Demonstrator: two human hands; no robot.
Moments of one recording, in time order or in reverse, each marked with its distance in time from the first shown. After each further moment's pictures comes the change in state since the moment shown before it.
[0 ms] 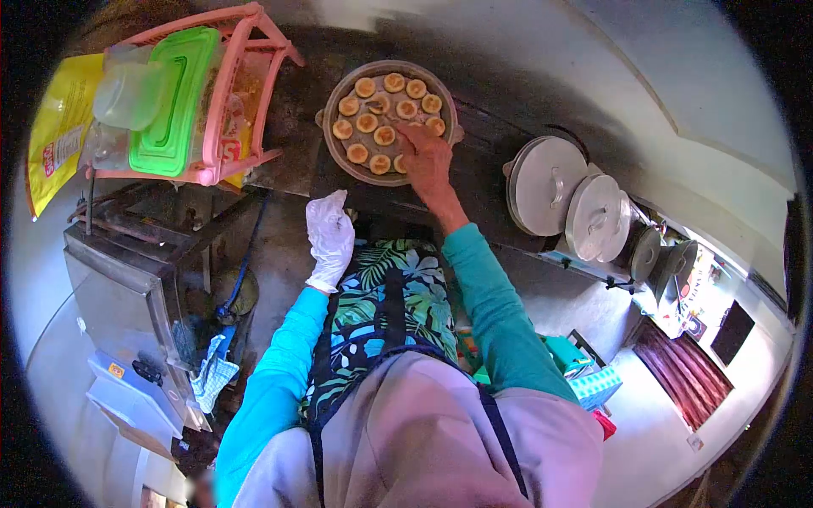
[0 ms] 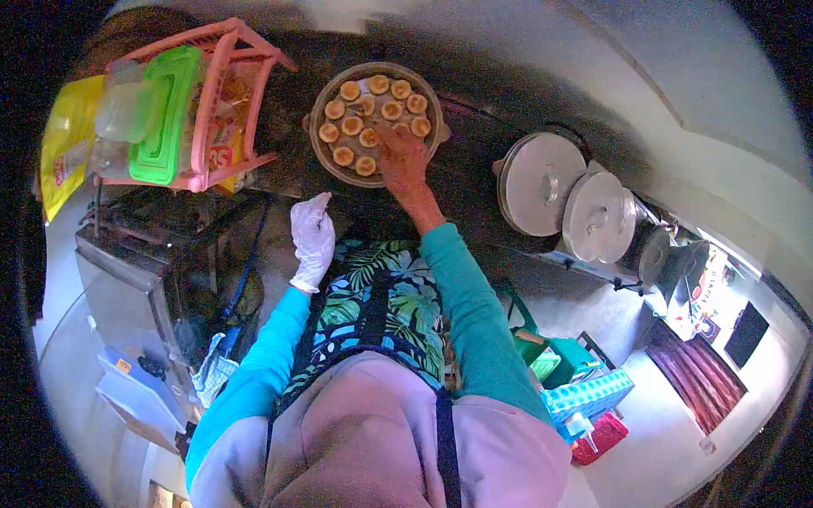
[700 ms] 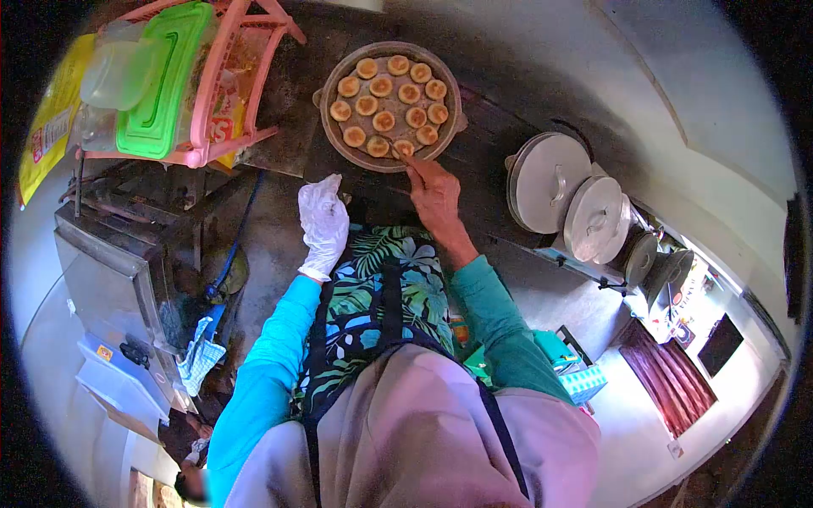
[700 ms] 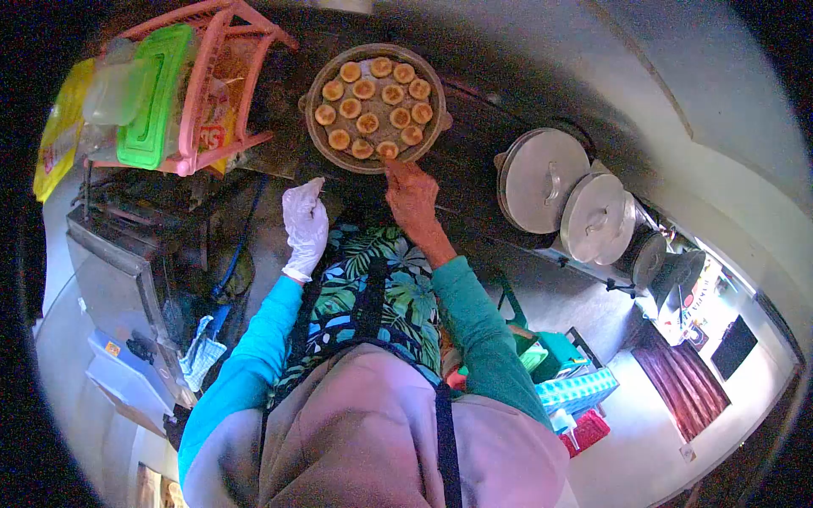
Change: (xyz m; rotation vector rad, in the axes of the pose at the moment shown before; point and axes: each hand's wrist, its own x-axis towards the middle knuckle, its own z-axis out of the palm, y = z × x) left_hand -0.005 -0.002 0.003 0.041 -0.004 -0.057; right_hand -0.065 -0.009 -0.029 0.032 -0.199 0.149
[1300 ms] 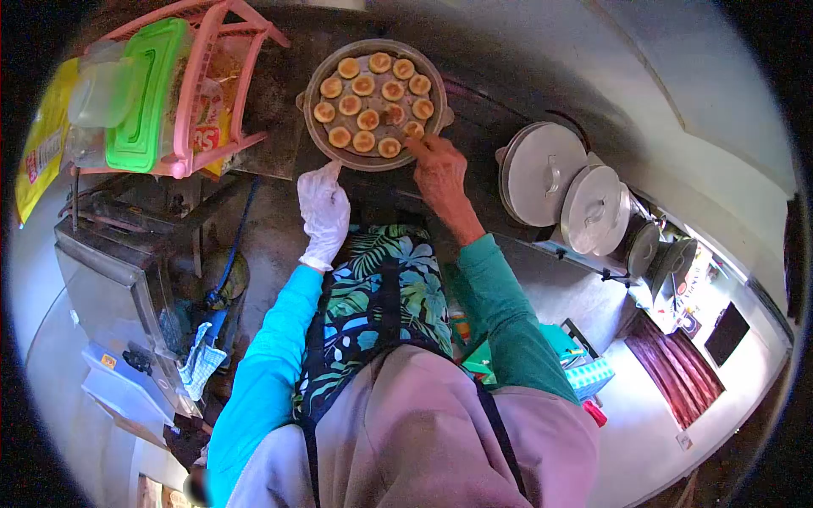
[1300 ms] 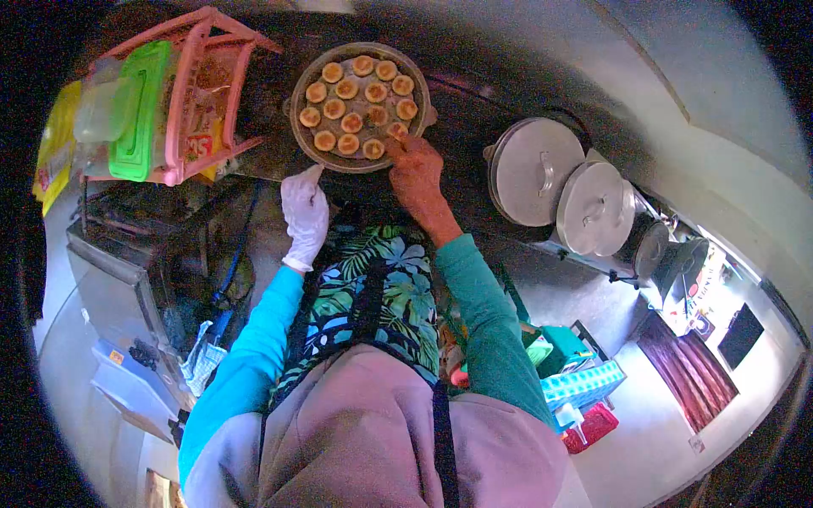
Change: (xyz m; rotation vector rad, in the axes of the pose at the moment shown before) left_hand 0.022 0.018 0.020 0.005 0.016 0.064; right_hand 0.029 0.021 -0.031 -0.267 0.060 -0.286
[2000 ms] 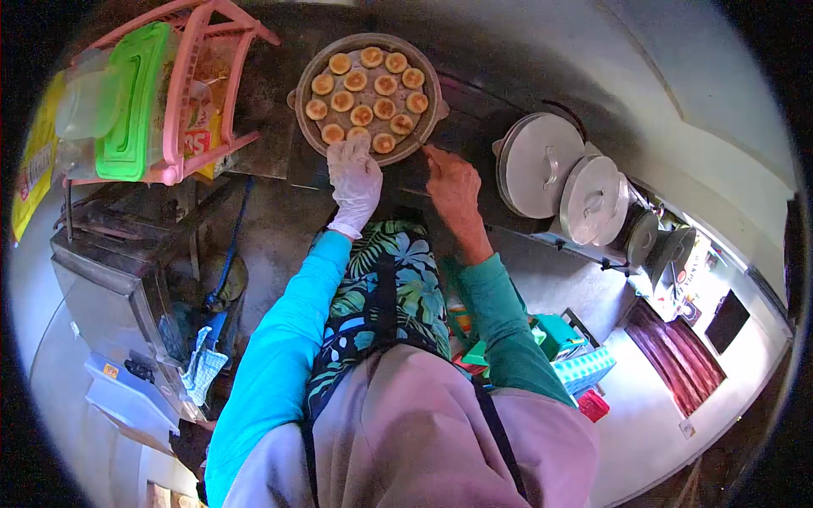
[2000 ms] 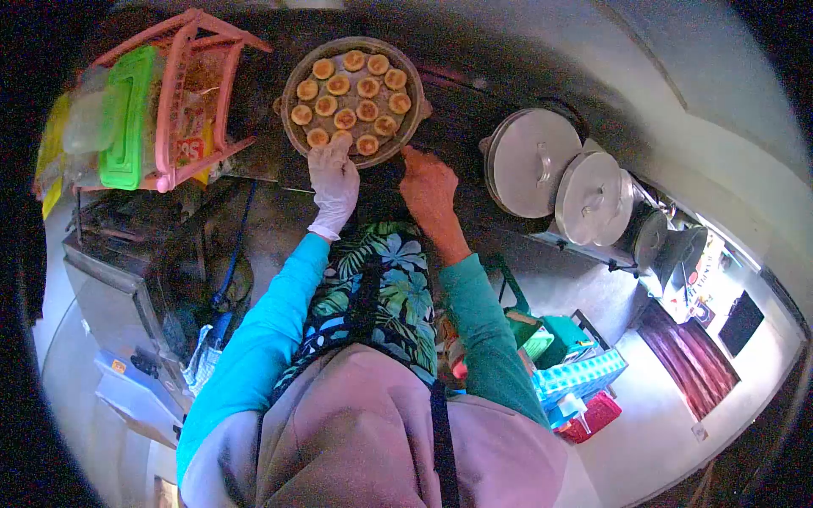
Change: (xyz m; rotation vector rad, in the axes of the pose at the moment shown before) left_hand 0.020 0.021 0.068 -0.011 -0.062 -0.079; right_hand -0.021 -0.005 -0.020 -0.028 -0.204 0.447
